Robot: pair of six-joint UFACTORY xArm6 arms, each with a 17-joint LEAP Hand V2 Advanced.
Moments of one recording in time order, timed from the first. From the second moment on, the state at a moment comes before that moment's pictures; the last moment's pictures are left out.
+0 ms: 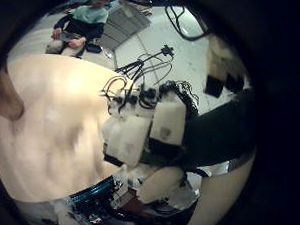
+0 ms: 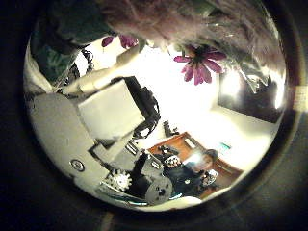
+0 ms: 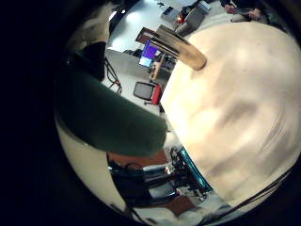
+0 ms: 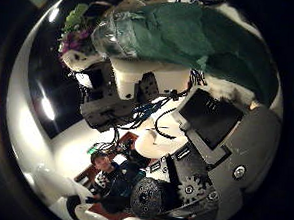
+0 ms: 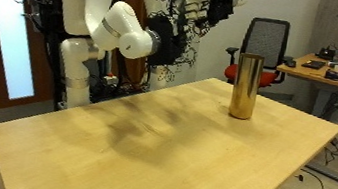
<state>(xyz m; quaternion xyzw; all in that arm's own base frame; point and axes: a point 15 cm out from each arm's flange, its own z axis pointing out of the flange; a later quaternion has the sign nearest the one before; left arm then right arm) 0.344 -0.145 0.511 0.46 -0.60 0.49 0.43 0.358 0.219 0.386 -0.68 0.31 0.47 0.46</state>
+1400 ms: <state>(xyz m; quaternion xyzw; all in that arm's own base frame) 0.371 -0.001 0.627 0.49 -0.59 0.62 0.15 0.394 0.167 0.369 -0.66 0.36 0.44 0.49</state>
